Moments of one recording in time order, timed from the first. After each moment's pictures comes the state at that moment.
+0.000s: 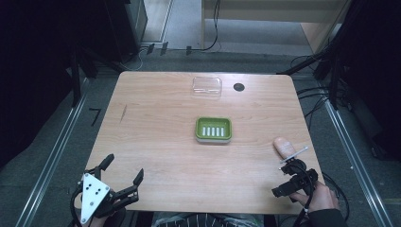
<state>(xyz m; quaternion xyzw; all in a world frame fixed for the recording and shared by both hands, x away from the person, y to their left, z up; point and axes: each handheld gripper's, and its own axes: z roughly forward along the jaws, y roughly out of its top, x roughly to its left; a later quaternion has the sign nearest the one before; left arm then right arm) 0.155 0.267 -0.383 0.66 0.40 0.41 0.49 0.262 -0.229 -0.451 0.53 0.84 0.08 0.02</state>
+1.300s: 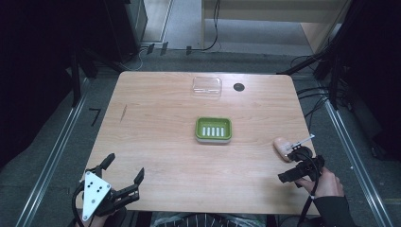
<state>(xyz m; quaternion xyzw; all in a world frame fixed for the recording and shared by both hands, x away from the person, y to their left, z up) 0.158 0.266 -0.384 0.66 0.40 0.41 0.48 0.294 -0.247 -0.441 0.54 0.84 0.08 0.07</state>
